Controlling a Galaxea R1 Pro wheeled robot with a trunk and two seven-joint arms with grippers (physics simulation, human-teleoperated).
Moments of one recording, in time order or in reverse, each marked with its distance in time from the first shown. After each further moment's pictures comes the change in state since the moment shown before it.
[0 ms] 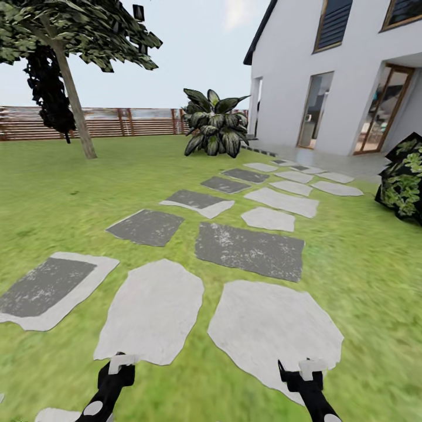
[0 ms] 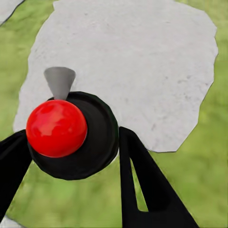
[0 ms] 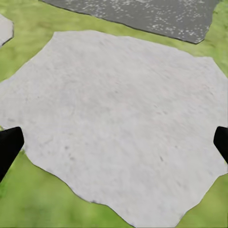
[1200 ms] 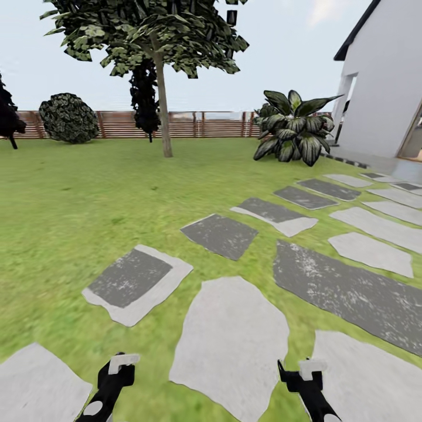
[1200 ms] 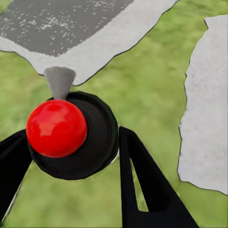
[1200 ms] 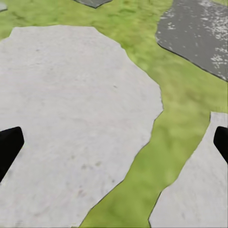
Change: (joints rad) left arm 0.000 0.001 0.000 0.000 -0.001 -0.002 0.000; right arm 0.000 0.001 0.000 0.000 0.000 0.000 0.002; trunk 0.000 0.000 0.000
